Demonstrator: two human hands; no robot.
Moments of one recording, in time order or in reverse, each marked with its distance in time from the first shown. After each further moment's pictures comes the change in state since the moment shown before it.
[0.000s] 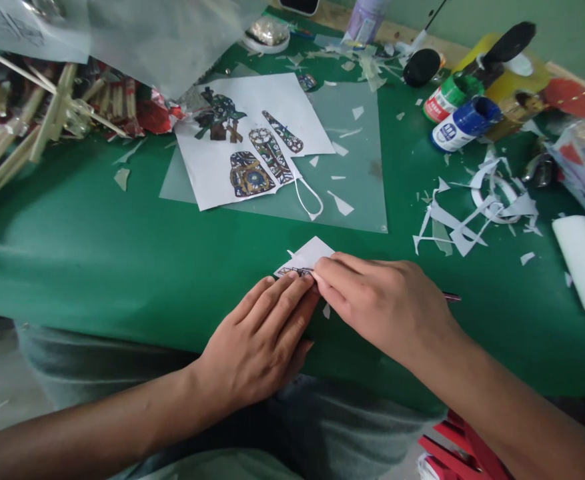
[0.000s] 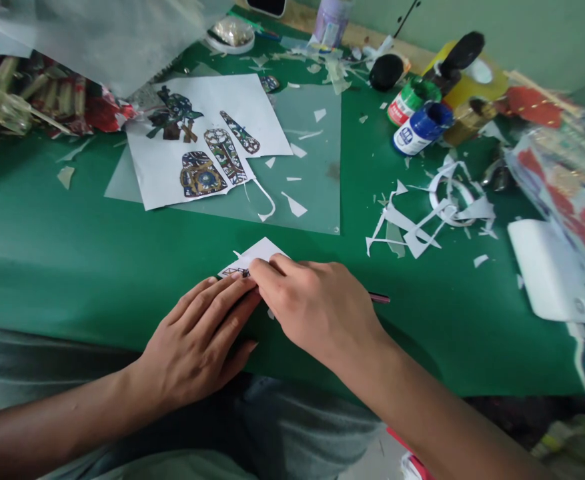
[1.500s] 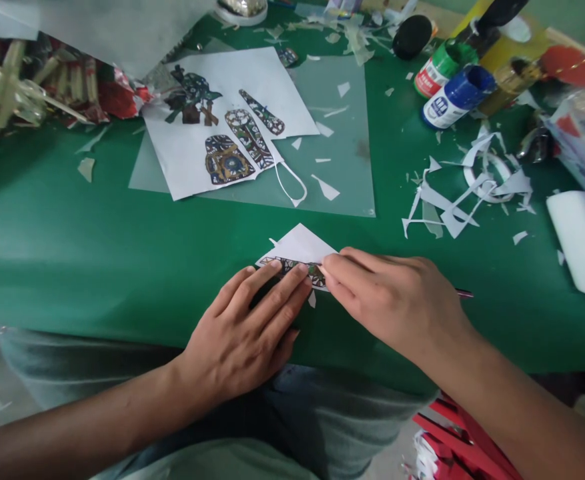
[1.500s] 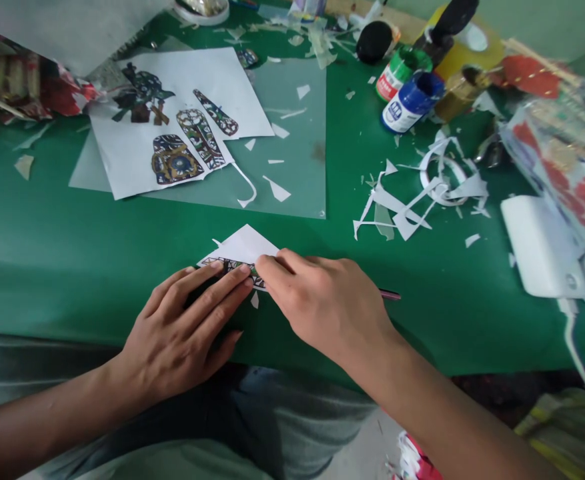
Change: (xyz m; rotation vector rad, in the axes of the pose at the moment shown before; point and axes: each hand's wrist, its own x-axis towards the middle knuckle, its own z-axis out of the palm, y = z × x) left_hand 0.006 0.002 -0.001 0.003 -0.021 -0.001; right_hand -0.025 0.012 0.001 -0.080 0.056 0.003
